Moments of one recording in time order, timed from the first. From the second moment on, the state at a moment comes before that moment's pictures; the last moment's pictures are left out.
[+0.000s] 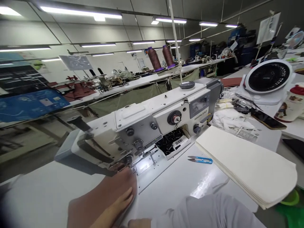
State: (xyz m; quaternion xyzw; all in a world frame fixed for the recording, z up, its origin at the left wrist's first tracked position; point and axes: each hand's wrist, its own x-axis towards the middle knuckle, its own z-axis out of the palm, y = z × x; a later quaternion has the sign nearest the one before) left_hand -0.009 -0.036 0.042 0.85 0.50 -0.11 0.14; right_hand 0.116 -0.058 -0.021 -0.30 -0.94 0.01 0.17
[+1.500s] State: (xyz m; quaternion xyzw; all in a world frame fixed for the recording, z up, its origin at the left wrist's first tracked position) left_hand 0.021 -0.010 0.045 0.80 0.51 -0.20 0.26; right_hand 0.141 -0.070 -0.016 -0.18 -0.94 0.03 0.29
